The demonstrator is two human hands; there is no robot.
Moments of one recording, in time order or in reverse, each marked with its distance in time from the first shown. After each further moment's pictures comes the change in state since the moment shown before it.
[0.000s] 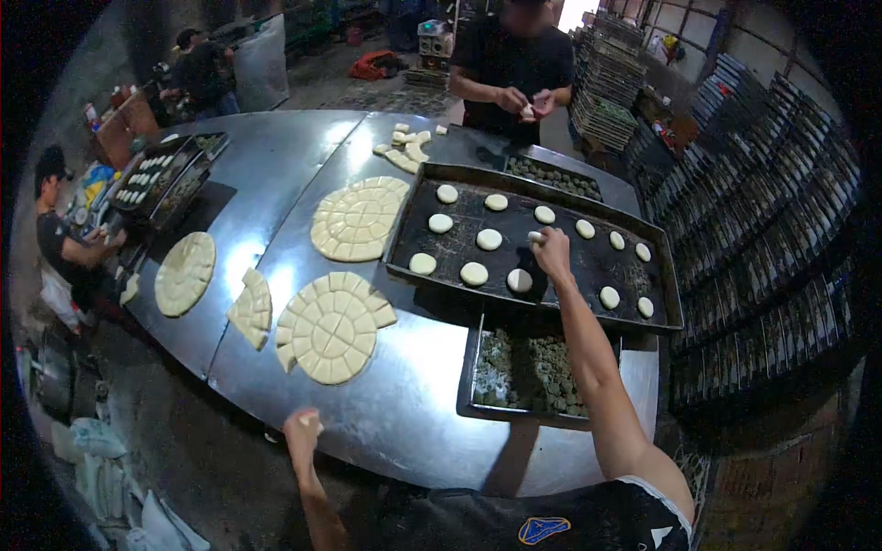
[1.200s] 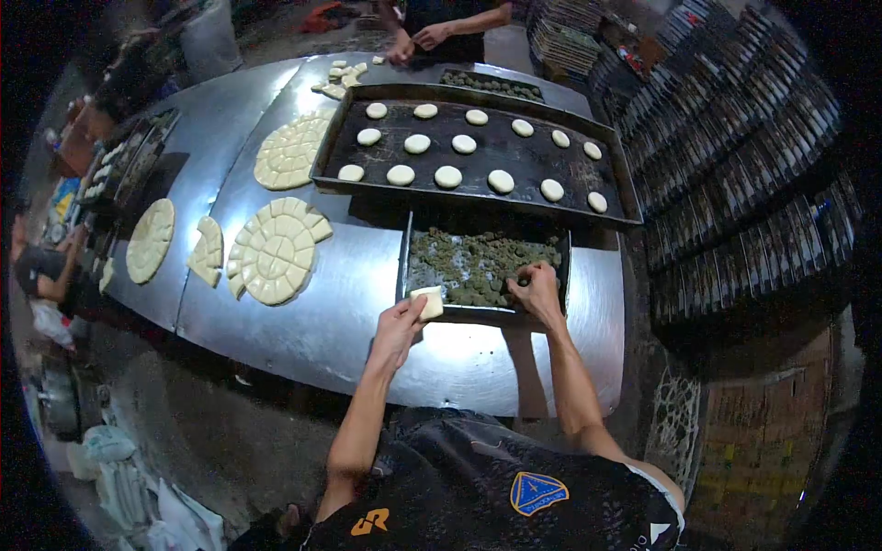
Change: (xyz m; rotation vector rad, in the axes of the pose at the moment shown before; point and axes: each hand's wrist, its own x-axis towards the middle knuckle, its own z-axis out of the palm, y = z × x) left_hand -0.141 0.157 0.204 -0.867 -0.757 -0.153; right_hand -0.297 0.052 -0.090 -0.168 -0.132 0.112
